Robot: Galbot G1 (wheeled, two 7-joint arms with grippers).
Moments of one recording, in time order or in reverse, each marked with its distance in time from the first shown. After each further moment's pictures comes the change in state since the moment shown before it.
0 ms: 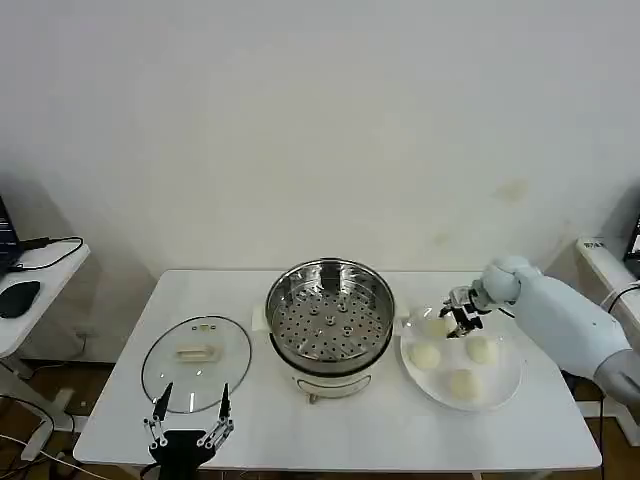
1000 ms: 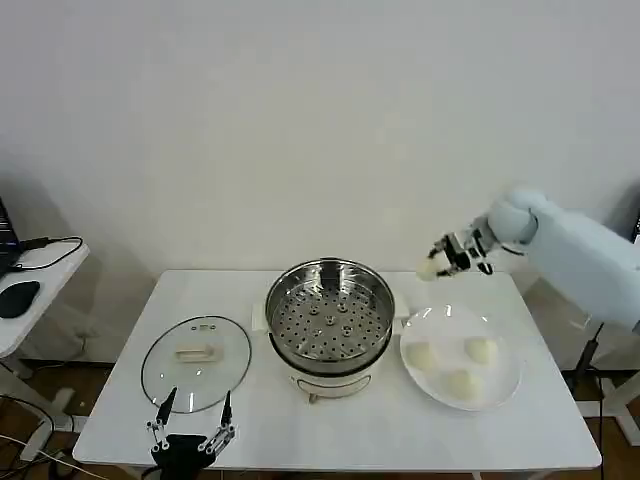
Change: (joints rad) left arm -0.007 0.064 -0.018 0.028 -0.063 0.030 0.021; right arm 0.420 -0.044 -0.253 0.223 0.149 0.026 0.015
